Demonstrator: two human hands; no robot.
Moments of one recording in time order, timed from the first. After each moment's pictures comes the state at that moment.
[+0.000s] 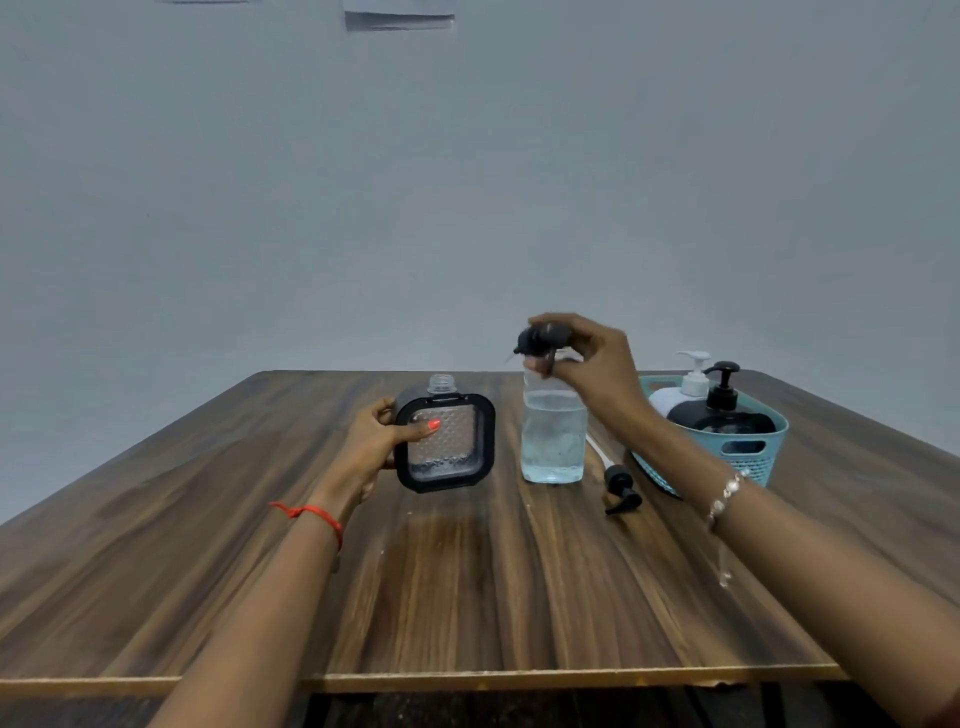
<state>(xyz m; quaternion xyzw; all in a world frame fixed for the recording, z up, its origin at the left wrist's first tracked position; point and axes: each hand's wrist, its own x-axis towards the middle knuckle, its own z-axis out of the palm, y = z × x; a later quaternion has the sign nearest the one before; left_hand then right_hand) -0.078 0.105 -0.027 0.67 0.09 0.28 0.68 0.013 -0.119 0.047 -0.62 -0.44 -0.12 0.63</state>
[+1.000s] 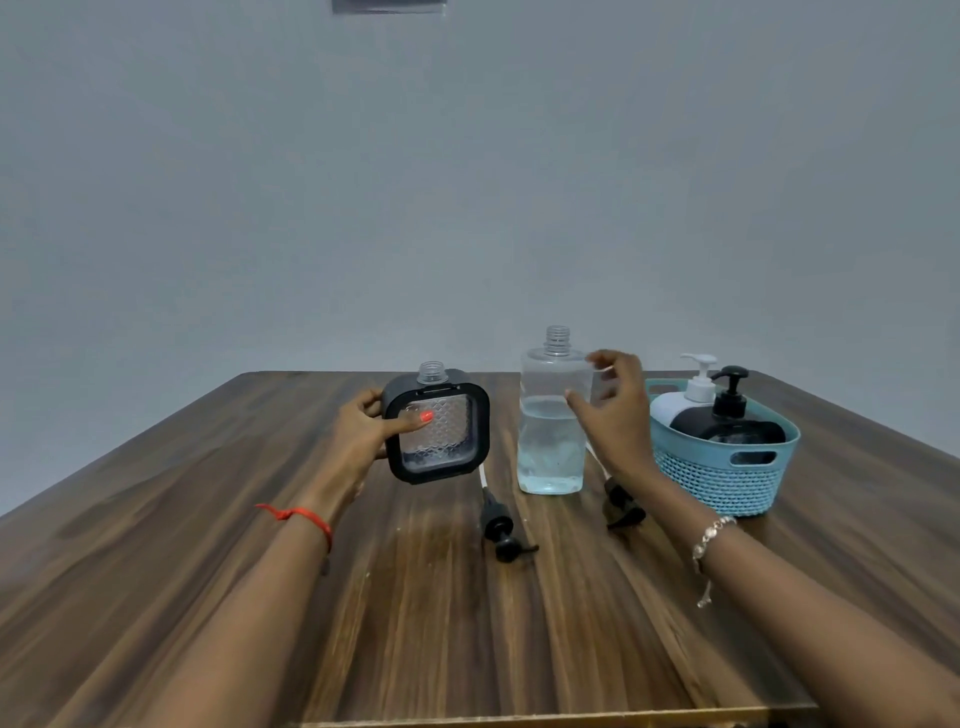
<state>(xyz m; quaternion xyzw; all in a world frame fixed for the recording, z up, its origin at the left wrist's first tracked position) -0.056 0.116 -0.022 0.66 0.08 0.32 0.68 0.060 -0.118 -0.008 -0.70 -0.30 -0.29 0.58</state>
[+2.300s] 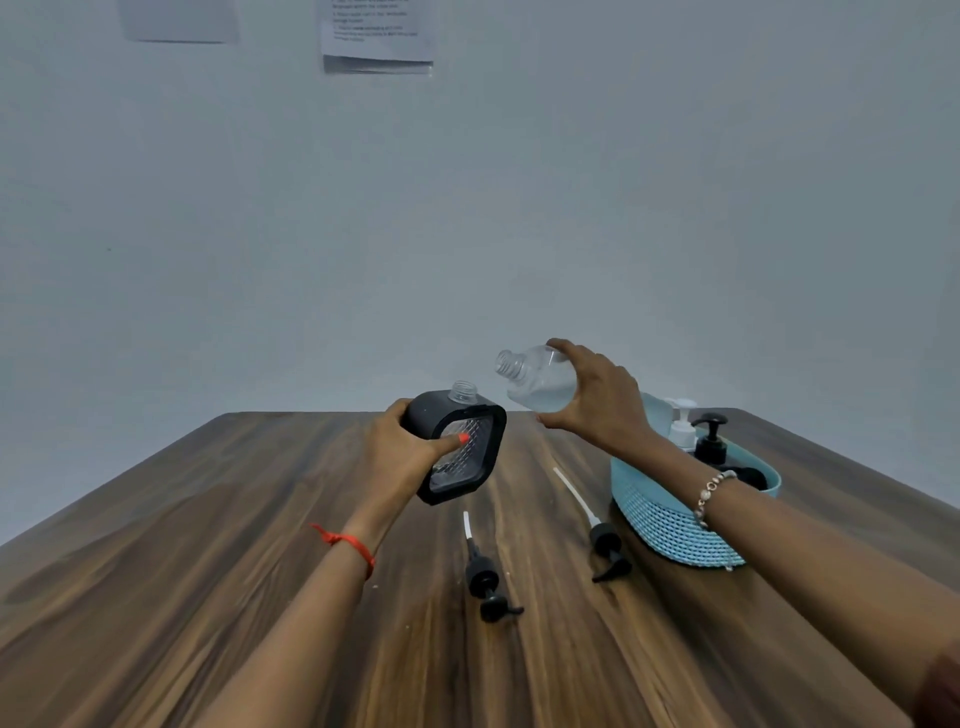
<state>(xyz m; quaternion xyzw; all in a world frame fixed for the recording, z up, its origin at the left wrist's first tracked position) -0.018 0.072 0.004 0.73 0.10 0.43 0.52 0.086 -0.124 0.059 -0.82 -0.37 -0.33 0.29</state>
